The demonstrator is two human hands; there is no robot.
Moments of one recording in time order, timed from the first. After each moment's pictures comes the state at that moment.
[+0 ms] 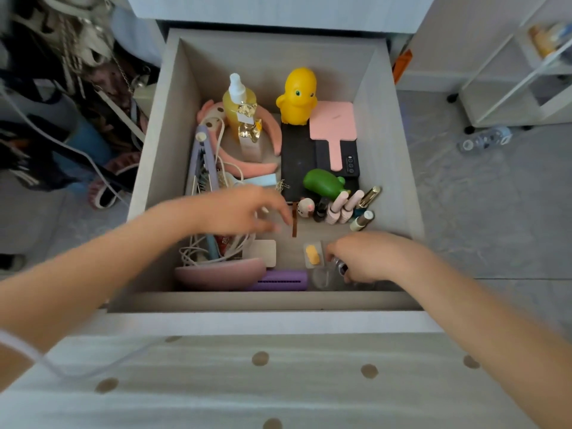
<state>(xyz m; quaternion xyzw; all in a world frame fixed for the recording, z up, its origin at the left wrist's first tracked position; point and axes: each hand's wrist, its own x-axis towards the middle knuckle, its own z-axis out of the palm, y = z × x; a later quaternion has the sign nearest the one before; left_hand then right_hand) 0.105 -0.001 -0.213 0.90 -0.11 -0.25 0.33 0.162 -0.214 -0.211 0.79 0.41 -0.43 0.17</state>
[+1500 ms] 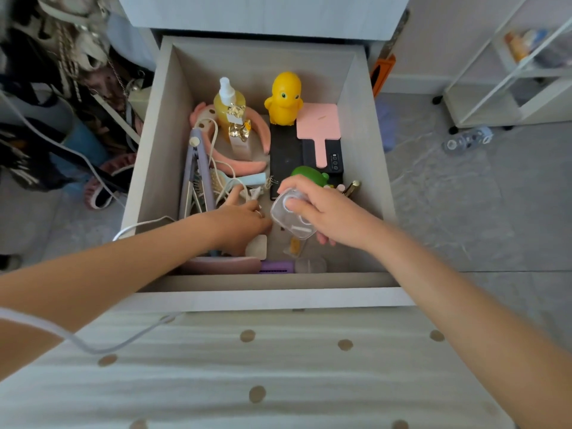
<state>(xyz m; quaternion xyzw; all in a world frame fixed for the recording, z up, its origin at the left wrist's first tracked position) 0.094 -0.032 -0.245 0.93 -0.15 -0.33 -0.06 0.167 -0.208 -0.205 0.80 0.37 -0.34 -0.33</state>
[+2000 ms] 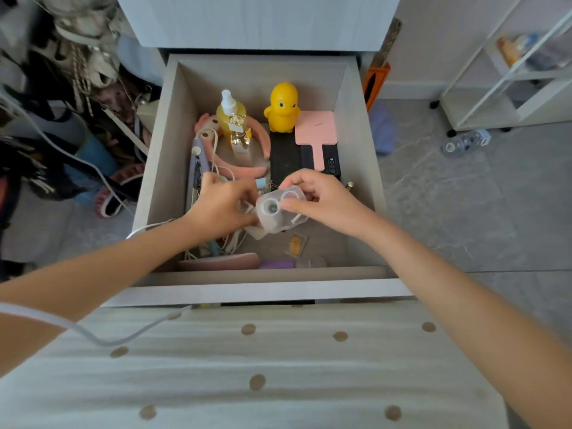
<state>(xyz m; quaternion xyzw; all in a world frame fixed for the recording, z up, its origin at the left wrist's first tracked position) 0.077 -0.016 -0.219 0.97 0.03 0.00 0.24 0.169 -0.204 -0.199 0.75 0.31 -0.33 -0.49</state>
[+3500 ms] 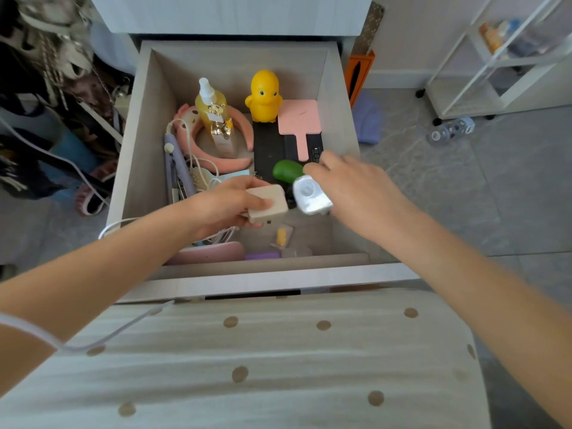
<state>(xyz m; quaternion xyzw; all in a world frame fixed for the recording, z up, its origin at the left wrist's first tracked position) 0.089 -0.061 -0.189 0.64 0.25 -0.21 0.70 0.165 -0.246 -0.153 0.89 0.46 -0.03 0.06</state>
